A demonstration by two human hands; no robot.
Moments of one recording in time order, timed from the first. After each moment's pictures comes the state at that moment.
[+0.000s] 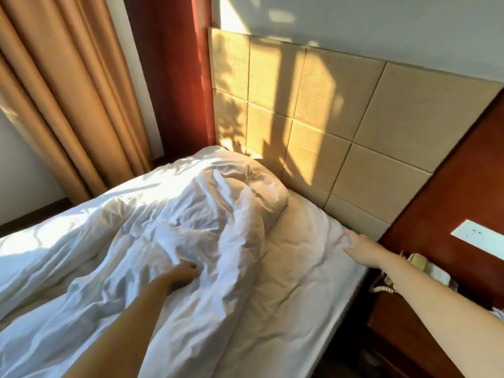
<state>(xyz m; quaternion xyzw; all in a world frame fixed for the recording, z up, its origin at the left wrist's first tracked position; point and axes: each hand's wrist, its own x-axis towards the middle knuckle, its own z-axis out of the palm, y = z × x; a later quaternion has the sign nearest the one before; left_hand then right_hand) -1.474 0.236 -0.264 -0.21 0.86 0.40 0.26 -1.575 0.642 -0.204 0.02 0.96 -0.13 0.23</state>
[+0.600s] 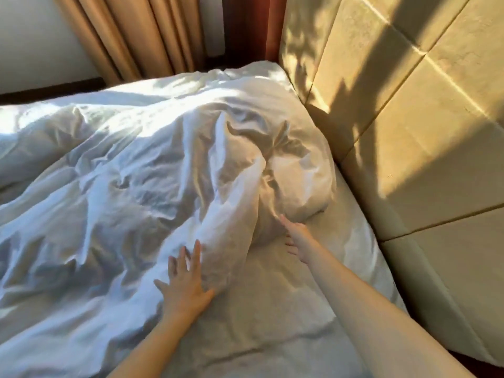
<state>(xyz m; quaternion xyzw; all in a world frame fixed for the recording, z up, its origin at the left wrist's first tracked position) -1.684 0.396 -0.430 -0.45 0.83 0.22 0.23 -1.910 0.511 -0.445 0.16 0.72 -0.46 0.50</state>
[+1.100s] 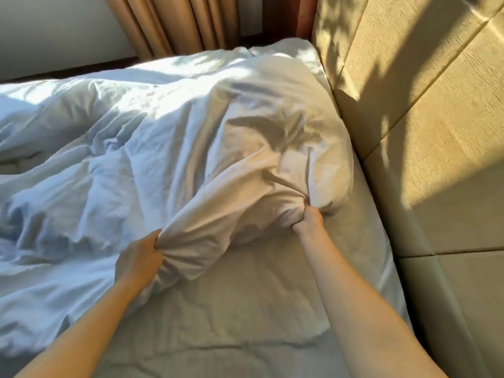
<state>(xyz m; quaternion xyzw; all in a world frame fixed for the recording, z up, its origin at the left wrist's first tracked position) -1.694 0.362 -0.417 -0.56 0.80 0.17 0.10 -1.988 0.500 -0.499 0.30 0.51 -0.68 0.44</state>
